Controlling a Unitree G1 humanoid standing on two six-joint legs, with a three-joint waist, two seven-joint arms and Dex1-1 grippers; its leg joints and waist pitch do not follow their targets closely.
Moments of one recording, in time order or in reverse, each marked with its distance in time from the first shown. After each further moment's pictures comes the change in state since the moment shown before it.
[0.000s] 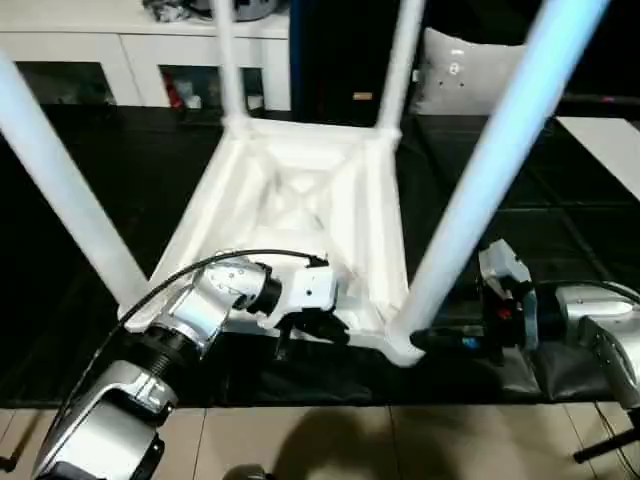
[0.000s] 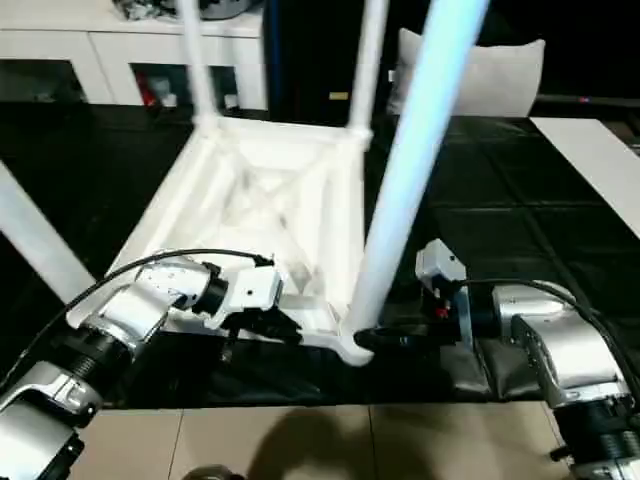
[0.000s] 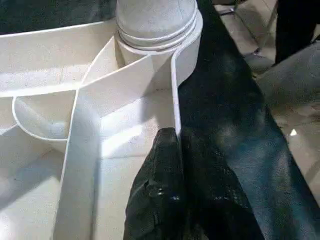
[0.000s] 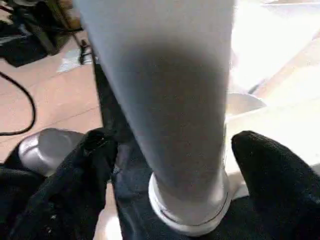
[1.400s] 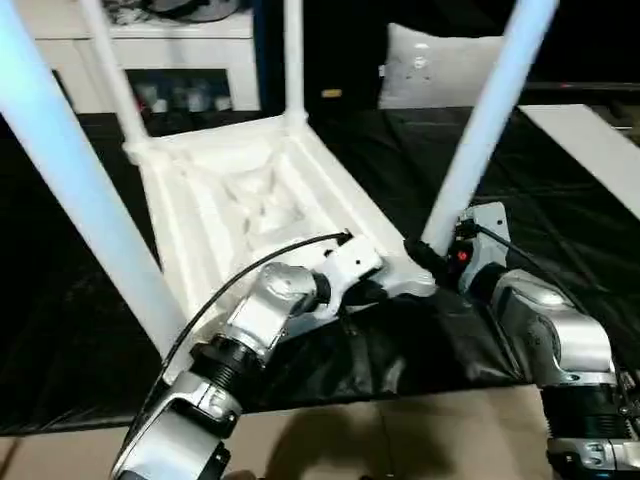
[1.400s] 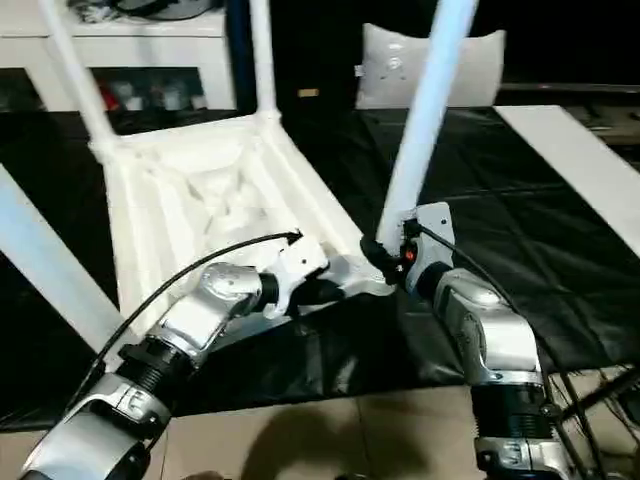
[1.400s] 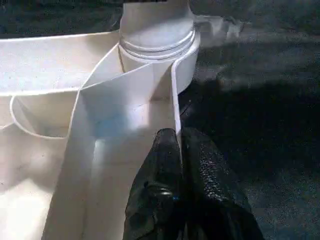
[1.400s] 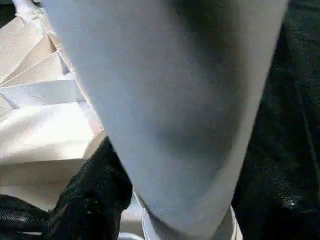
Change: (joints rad) left arm 0.009 -0.271 0.116 0.006 0.050 0.348 0.520; right arm -0.072 0.402 -0.199 0.026 -0.125 0.184 -0.842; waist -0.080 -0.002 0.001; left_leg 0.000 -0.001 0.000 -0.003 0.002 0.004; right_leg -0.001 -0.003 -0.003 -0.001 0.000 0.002
